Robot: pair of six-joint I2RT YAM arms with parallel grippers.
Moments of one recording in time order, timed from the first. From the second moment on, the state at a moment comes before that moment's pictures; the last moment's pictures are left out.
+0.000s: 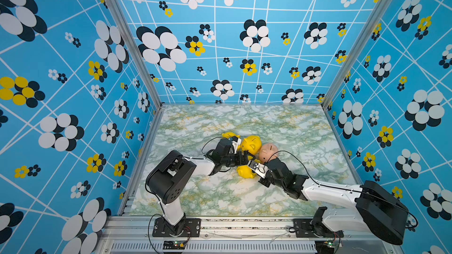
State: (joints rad) left arm -0.63 1.78 0.73 0.40 0.53 -0.77; right arm 0.86 1.31 0.47 0.19 0.10 -0.43
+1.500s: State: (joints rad) left arm -0.61 1.70 0.73 0.30 0.34 -0.74; right arm 1.18 1.86 0.44 1.05 0.97 -1.32
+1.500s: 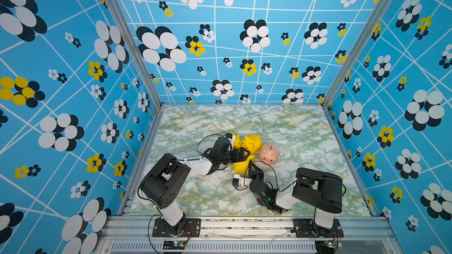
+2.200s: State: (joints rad) left arm -0.64 1.69 0.73 0.27 0.32 -0.80; right arm 1.17 1.64 0.31 0.96 0.85 -1.20
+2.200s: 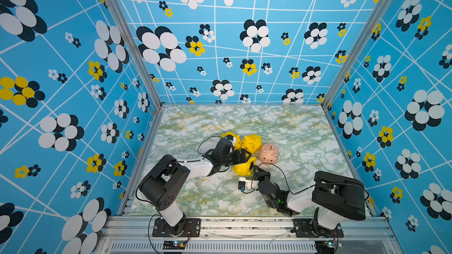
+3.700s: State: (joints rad) left arm -0.76 1.47 0.74 -0.18 0.12 -0.73; right arm 0.97 0.76 0.36 0.01 0.32 0.07
